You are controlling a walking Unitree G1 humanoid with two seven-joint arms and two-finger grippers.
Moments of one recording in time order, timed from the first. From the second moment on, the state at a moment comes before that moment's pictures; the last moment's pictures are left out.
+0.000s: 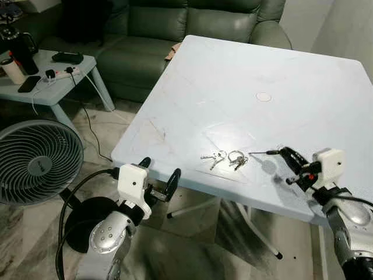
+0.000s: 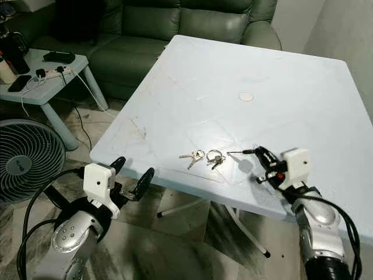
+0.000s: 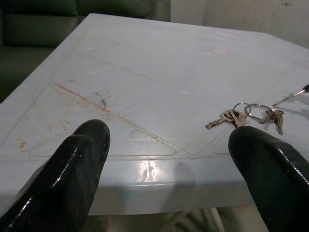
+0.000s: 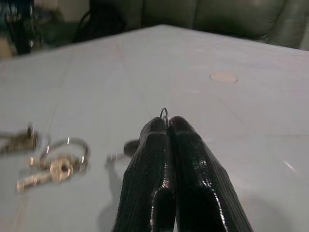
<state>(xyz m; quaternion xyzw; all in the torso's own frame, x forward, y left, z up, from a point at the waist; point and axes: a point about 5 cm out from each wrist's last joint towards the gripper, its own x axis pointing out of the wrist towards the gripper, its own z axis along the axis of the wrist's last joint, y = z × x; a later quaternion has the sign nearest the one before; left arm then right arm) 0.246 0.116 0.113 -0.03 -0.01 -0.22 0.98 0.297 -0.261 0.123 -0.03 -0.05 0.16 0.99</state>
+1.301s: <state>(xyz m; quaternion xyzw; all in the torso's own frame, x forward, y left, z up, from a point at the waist) 0.295 0.149 0.164 -0.08 -0.10 -0.13 0.98 0.287 -0.188 0.195 0.10 -0.19 0.10 0.97</state>
